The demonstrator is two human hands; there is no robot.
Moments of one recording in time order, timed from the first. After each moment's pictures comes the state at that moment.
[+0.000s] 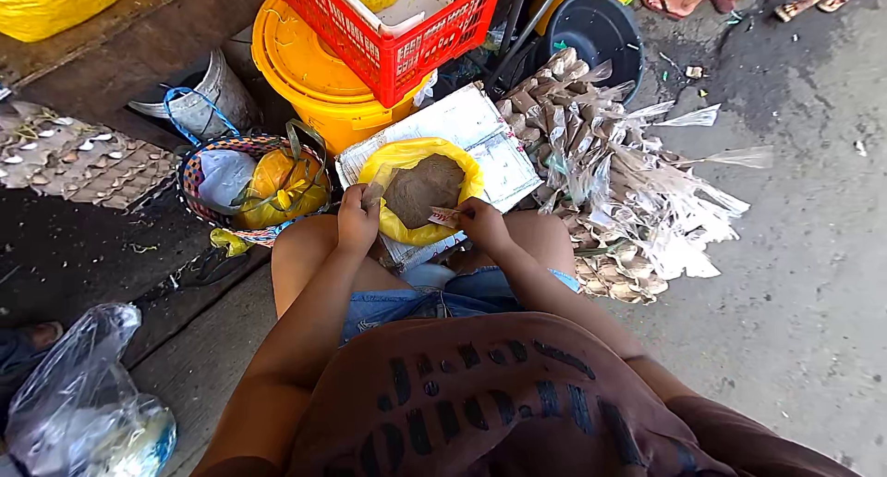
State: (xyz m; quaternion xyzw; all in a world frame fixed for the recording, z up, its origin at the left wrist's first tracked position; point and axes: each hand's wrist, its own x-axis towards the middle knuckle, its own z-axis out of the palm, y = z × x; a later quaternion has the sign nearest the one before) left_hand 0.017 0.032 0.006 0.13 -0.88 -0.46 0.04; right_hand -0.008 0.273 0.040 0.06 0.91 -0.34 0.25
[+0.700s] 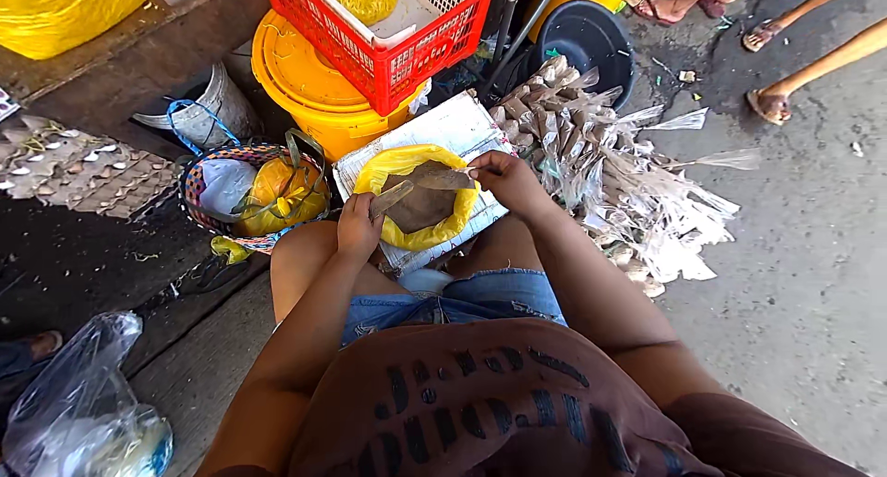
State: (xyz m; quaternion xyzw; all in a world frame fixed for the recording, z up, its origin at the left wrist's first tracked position) left_hand 0.019 0.033 -0.006 0.03 -0.93 -0.37 0.07; right_hand -0.061 0.303 0.105 -0.04 0.86 -0.48 0.16
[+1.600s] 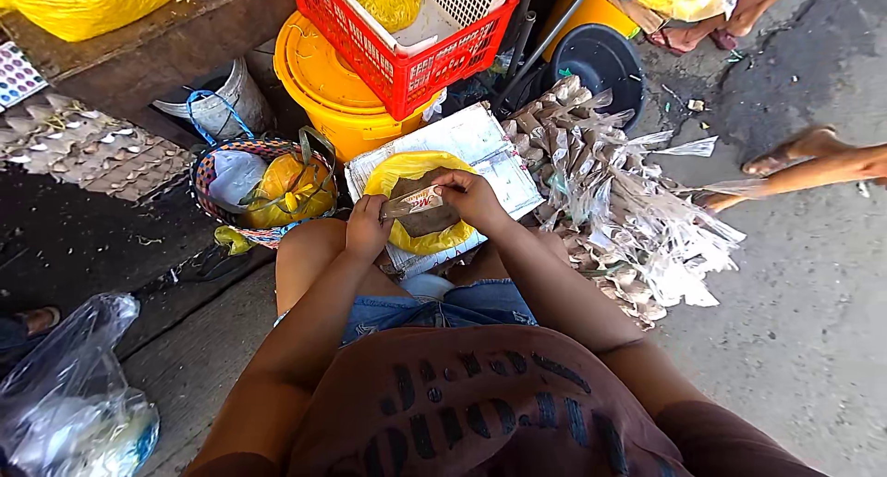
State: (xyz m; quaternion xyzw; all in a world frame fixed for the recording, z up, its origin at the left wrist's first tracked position) left_hand 0.020 0.034 -0.004 0.03 -0.92 -0.37 0.07; right_hand -0.049 0.245 0.082 -0.12 0.85 -0.49 0.16
